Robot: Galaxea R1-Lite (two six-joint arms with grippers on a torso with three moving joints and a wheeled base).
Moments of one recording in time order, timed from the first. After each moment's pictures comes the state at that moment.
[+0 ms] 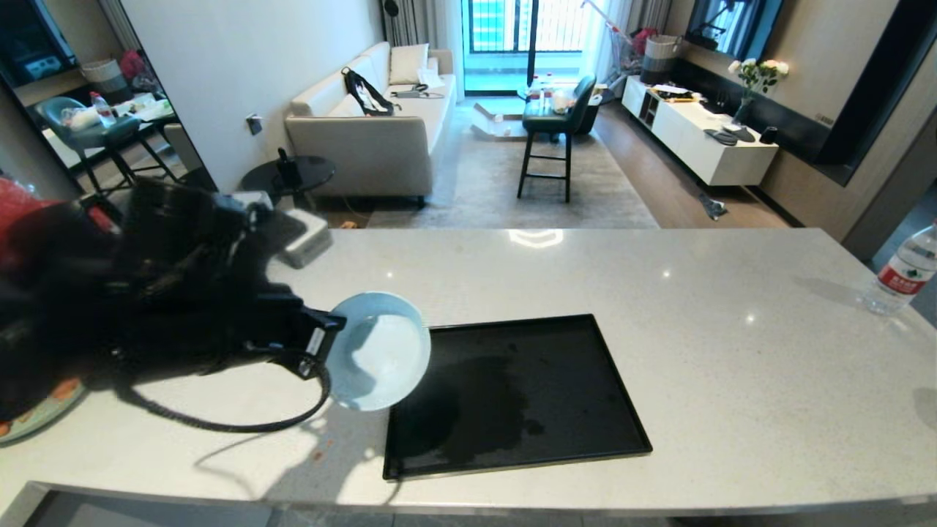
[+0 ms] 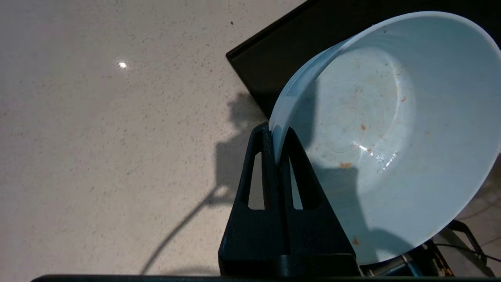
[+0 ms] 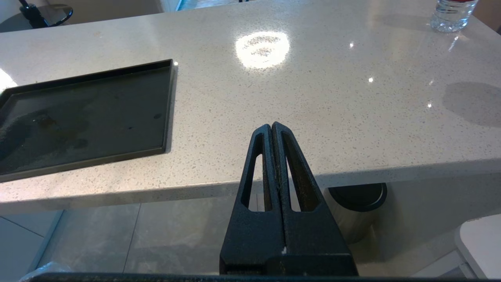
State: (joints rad) left arm -0.44 1.54 -0.93 0.01 0.03 0.14; right arm 0.00 0.00 0.00 -0.01 -0.05 0.09
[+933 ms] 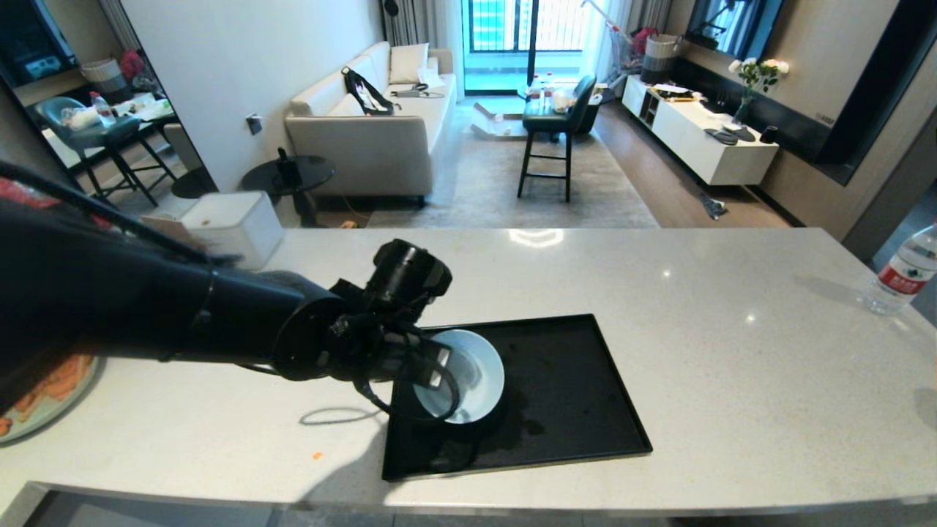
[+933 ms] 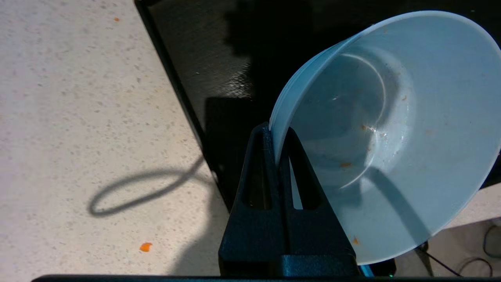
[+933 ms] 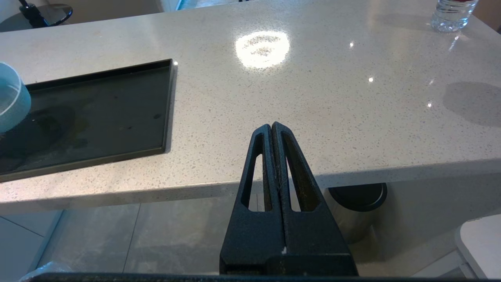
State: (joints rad) left arm -0.65 1.97 -1.20 0.13 0.26 -0.21; right arm 0.00 0.00 0.00 -0.01 -0.05 0.09
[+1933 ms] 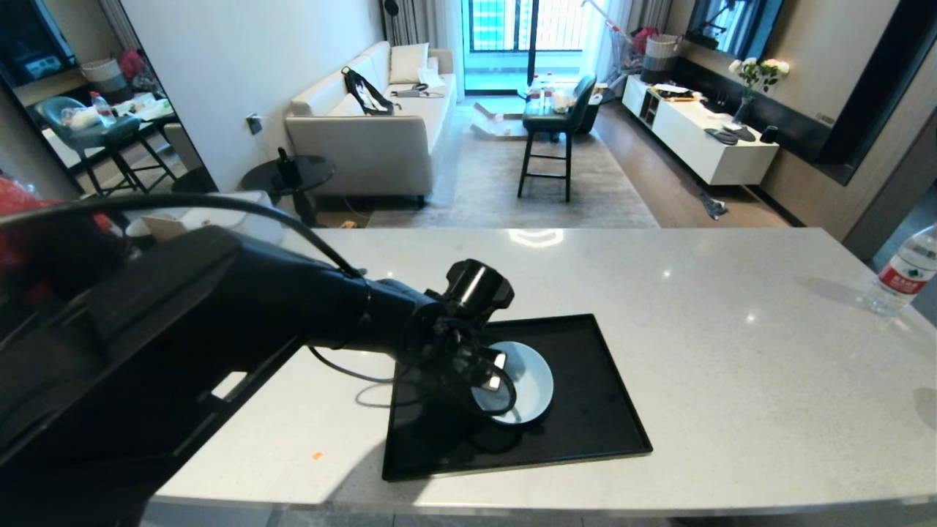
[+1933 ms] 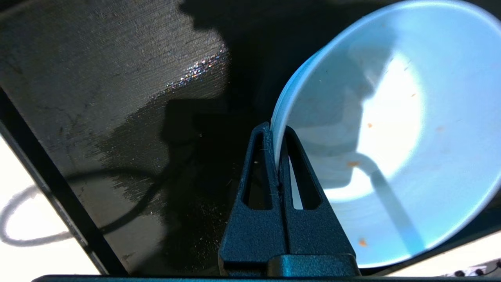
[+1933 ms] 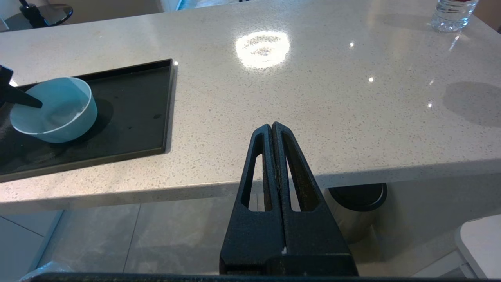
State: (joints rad) left arm -0.70 2.26 -1.50 0.21 0.17 -0.31; right arm 0.00 0.00 0.00 -0.01 -0.05 0.09
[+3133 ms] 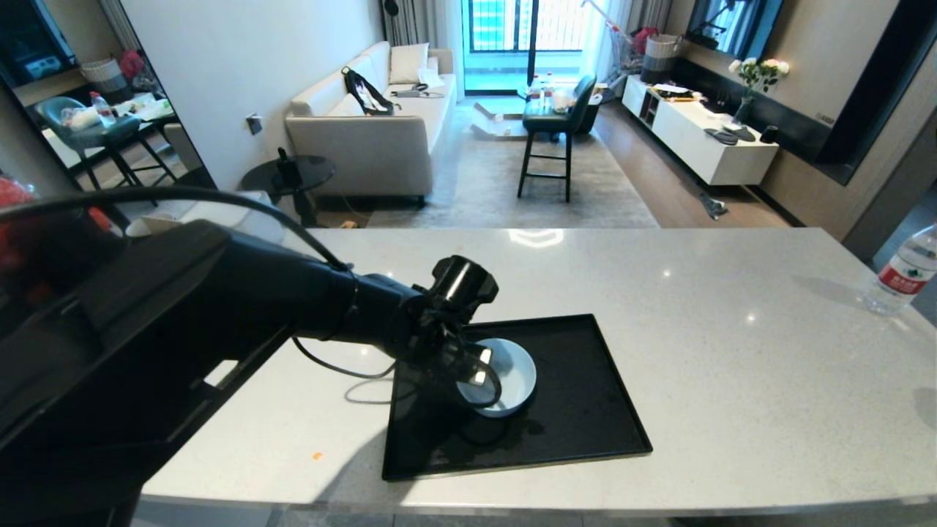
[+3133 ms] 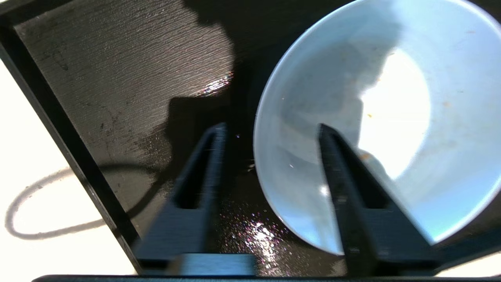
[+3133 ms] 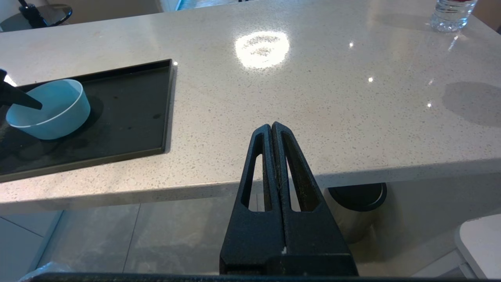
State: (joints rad) left arm -0.66 2.24 -1.49 0.22 0.17 -0.30; right arm 0.00 0.00 0.00 -0.01 -0.05 0.09
